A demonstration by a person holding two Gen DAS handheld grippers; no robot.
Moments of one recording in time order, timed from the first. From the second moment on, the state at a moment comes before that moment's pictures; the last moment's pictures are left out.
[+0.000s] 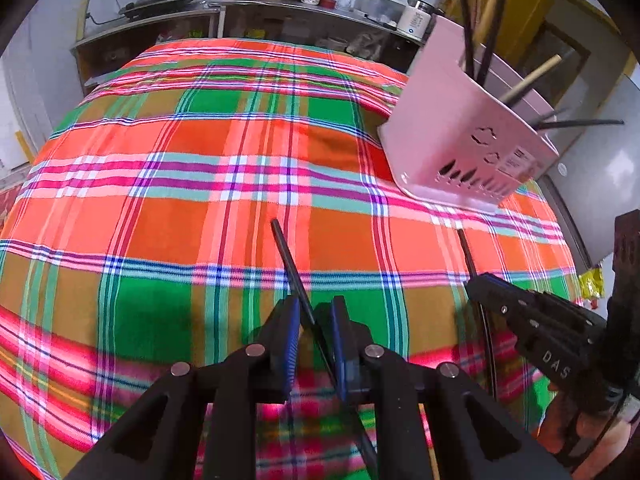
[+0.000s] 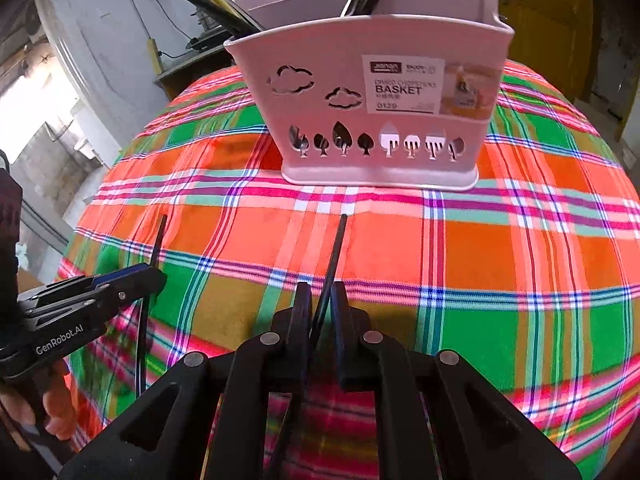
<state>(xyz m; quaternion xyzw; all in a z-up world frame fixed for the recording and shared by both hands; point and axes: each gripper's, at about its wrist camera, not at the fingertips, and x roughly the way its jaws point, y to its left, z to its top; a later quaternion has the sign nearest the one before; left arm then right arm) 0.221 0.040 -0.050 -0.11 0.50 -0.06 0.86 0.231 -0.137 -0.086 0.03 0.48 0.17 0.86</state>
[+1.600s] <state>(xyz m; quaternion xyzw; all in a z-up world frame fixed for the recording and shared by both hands) 0.184 0.004 0.107 -0.05 0.36 -0.12 0.92 0.191 -0.171 0.064 0.06 0.32 0.22 0.92</state>
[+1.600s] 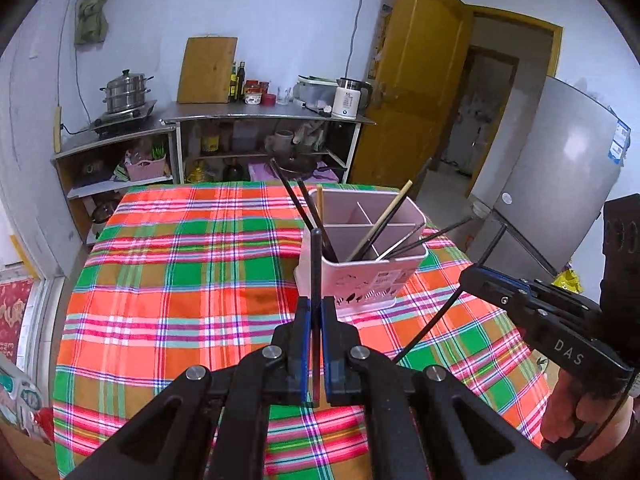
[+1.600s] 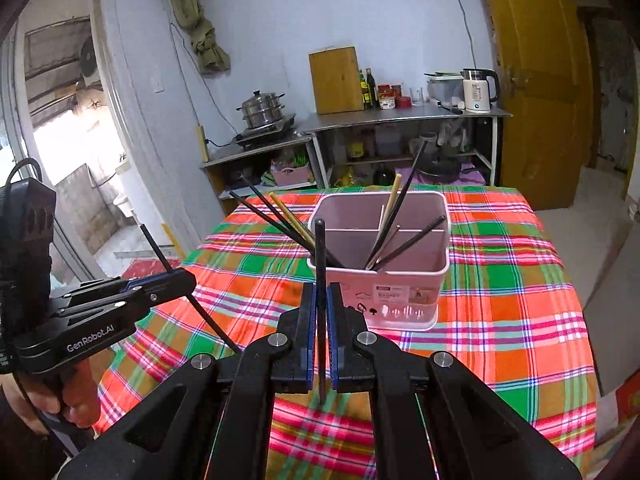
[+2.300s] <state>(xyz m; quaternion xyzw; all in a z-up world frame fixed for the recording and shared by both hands) 0.173 0.010 0.122 -0.06 0.38 -0.14 0.91 0.175 -0.176 0.077 0.04 0.31 0.23 0.92</state>
